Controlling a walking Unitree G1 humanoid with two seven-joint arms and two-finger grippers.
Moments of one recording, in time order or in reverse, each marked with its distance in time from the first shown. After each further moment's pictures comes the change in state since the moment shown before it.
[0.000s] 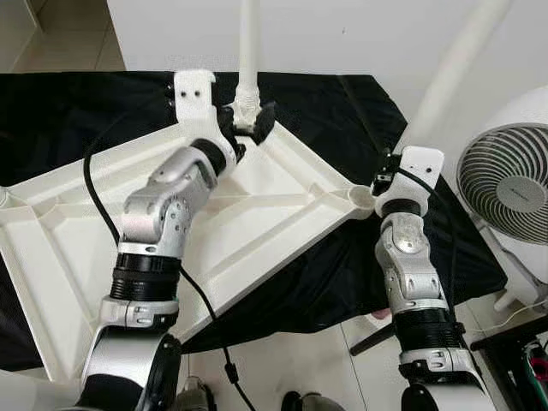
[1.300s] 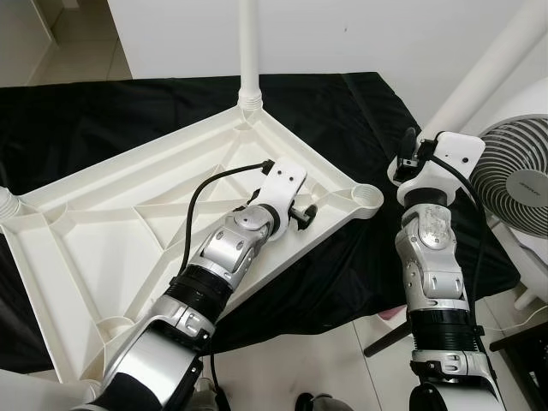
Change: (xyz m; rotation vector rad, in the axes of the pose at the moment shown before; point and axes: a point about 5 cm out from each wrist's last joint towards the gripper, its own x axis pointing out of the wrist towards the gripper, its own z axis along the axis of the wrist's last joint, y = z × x) left arm 0.022 -0.040 -0.088 0.322 0.428 -0.160; right arm -0.003 -0.012 0.024 0.079 -0.099 -0.024
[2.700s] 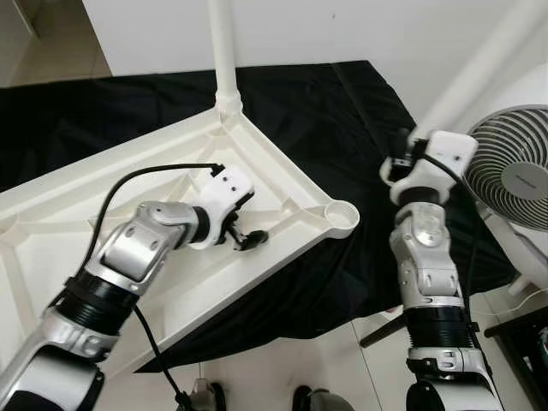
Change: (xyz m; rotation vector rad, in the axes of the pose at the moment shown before) left arm -0.063 0.033 0.007 0.096 0.043 -0.263; right arm 0.003 0.021 -0.001 0.015 0.021 0.099
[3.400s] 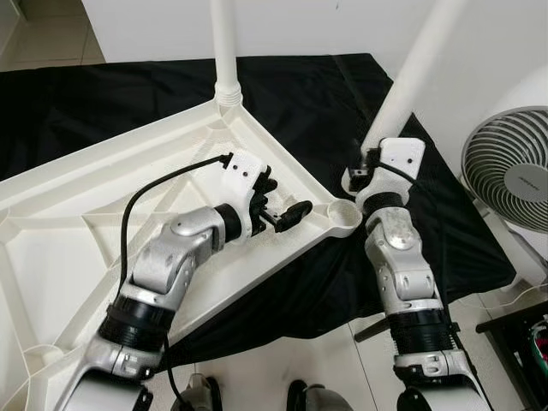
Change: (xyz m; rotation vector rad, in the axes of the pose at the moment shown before) left arm 0.001 -0.018 0.005 -0.122 -0.396 0.065; right arm -0.014 0.029 -0.020 -0.013 0.109 0.163
